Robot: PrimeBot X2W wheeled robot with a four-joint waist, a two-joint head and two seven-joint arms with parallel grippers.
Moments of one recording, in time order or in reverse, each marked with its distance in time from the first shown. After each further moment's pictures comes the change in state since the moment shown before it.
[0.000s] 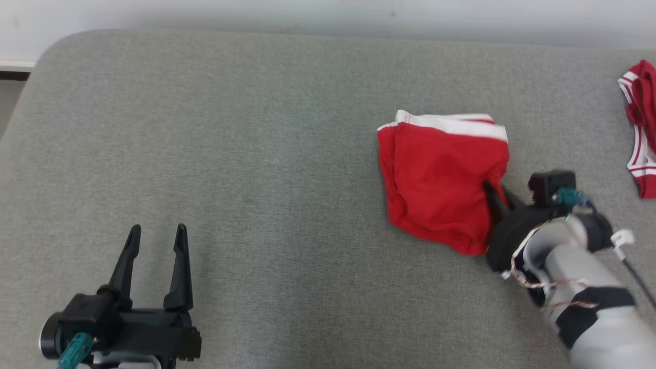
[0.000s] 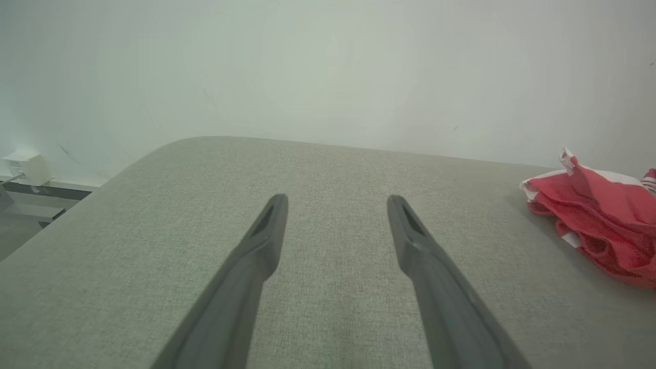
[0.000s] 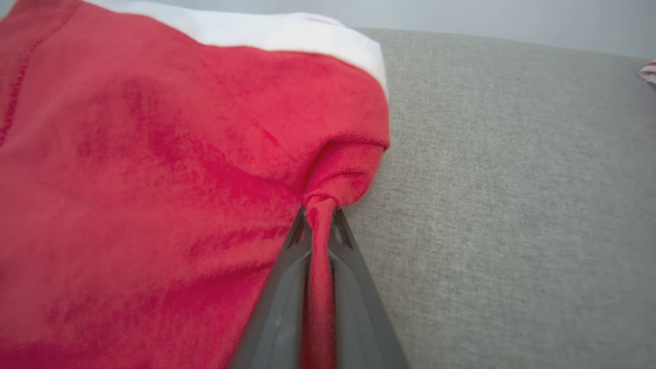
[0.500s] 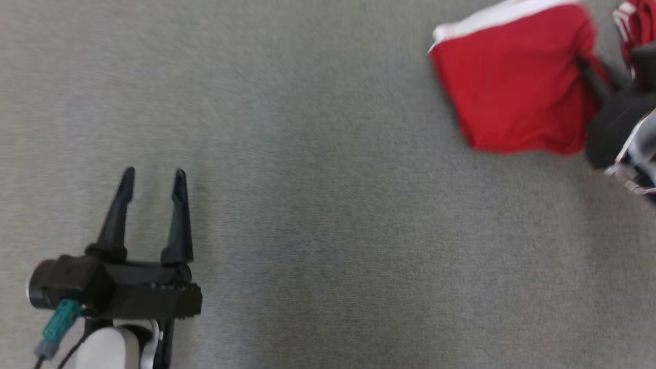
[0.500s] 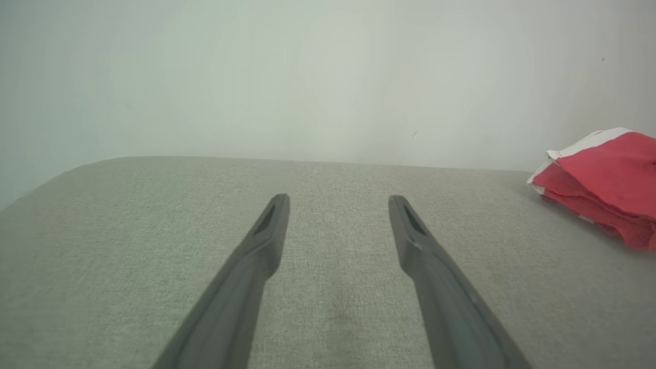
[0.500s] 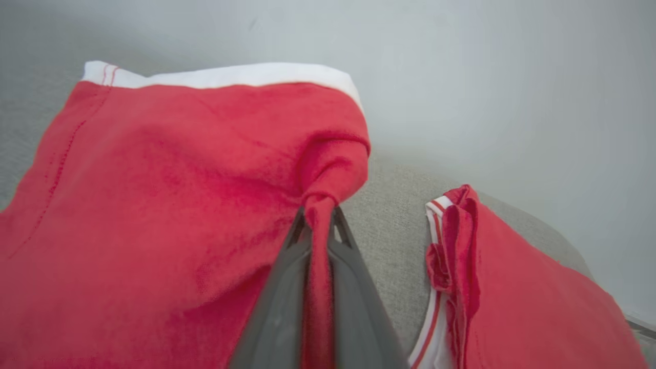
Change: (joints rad) left arm -0.108 -0.001 -0.023 -0.077 0.010 -0.004 0.000; right arm -0.261 -0.357 0.241 -0.237 0.073 0.000 0.123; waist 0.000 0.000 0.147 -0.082
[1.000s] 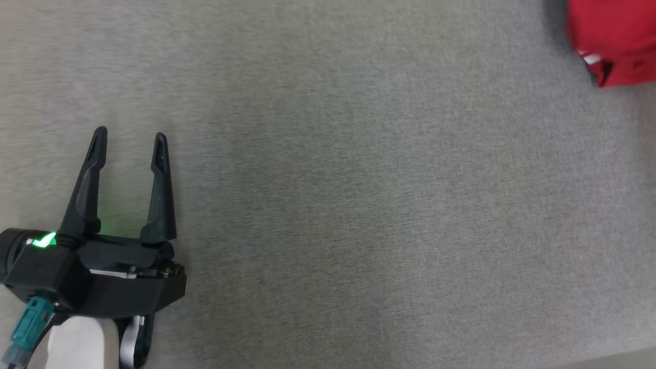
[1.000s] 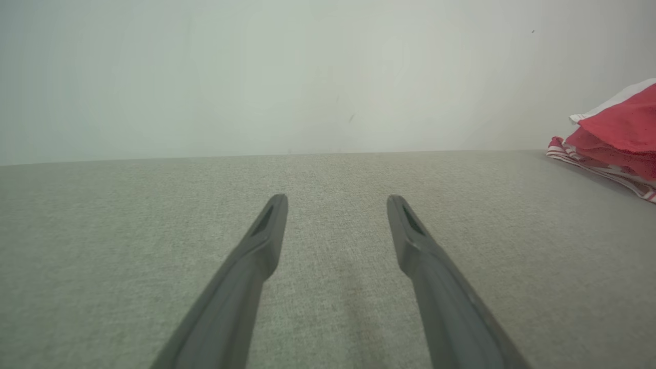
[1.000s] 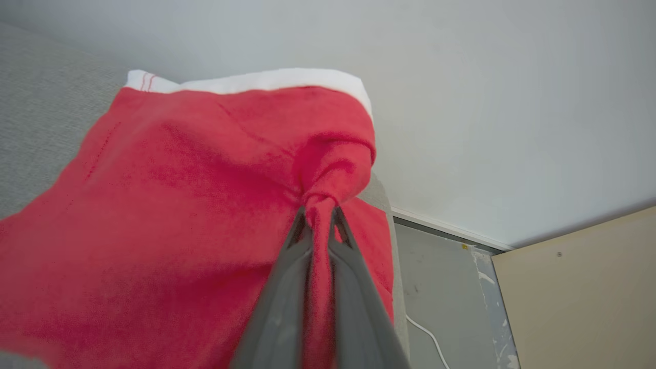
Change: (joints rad) left arm -0.052 0.043 0.010 -0.131 0.042 -0.008 0.000; right arm -0.164 -0.267 -0.014 -0.112 0.084 0.000 0.106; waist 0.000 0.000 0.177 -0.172
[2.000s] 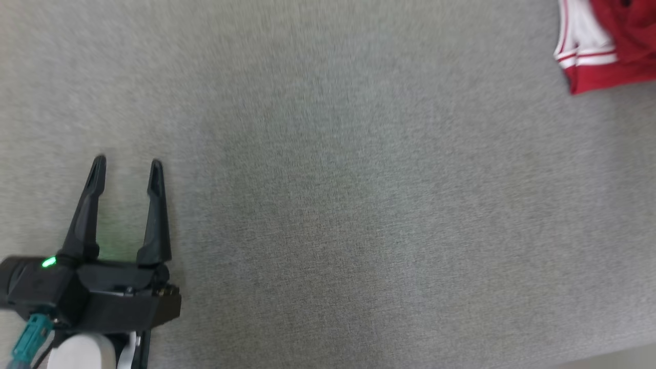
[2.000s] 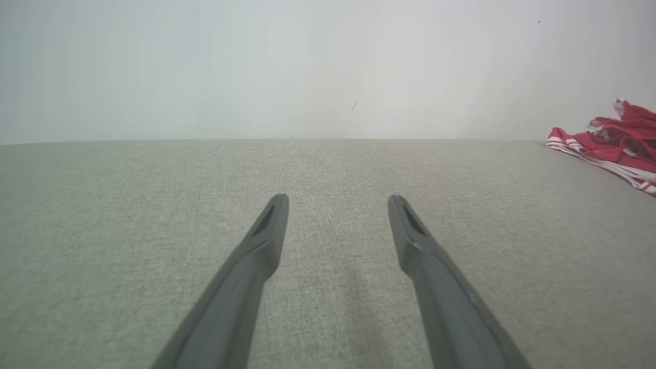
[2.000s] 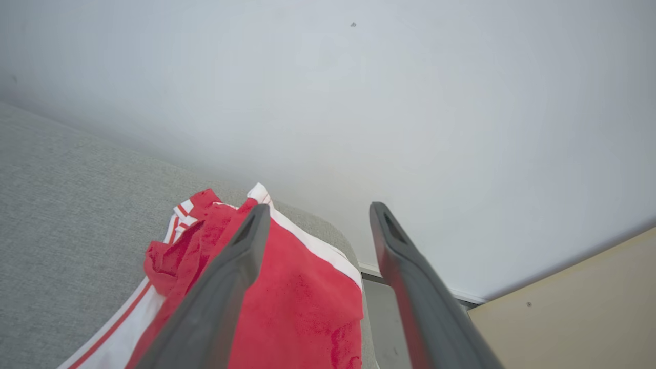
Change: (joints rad) left arm 0.066 0.005 0.014 0.008 -0.012 0.002 0.000; right arm -0.106 0.101 -0.001 0.220 -0.132 0.000 -0.267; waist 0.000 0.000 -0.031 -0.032
